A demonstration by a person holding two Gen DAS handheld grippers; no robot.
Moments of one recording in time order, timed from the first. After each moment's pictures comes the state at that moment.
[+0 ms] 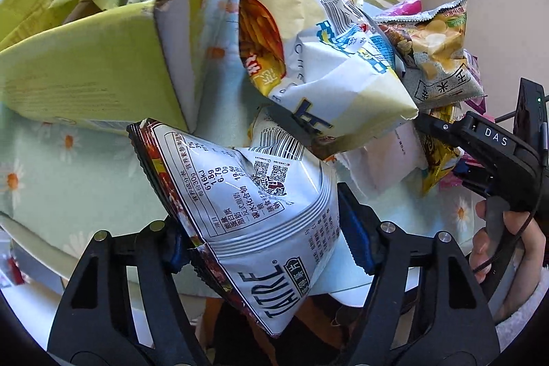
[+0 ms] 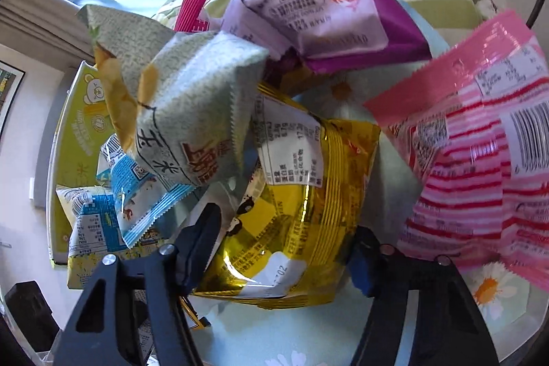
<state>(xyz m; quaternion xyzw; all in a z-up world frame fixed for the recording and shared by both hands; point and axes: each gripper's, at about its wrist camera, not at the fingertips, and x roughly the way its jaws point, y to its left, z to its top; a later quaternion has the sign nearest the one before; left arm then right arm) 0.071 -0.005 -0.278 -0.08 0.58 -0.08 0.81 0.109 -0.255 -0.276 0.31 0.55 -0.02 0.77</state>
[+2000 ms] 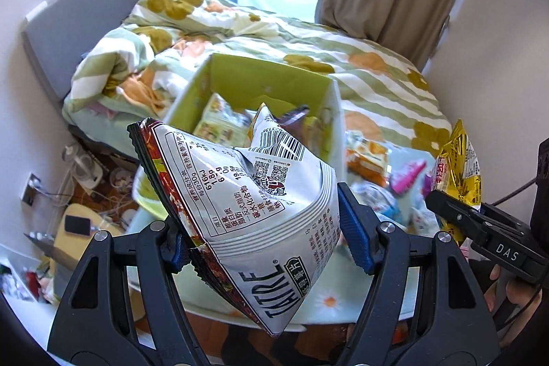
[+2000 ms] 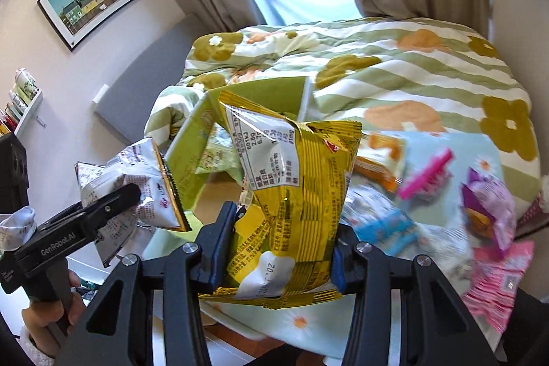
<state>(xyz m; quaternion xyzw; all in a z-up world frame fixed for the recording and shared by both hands) 0.106 0.143 -0.080 -0.09 0.44 -0.01 0.89 0.131 -0.092 -0.080 0.13 0.46 0.19 0.86</state>
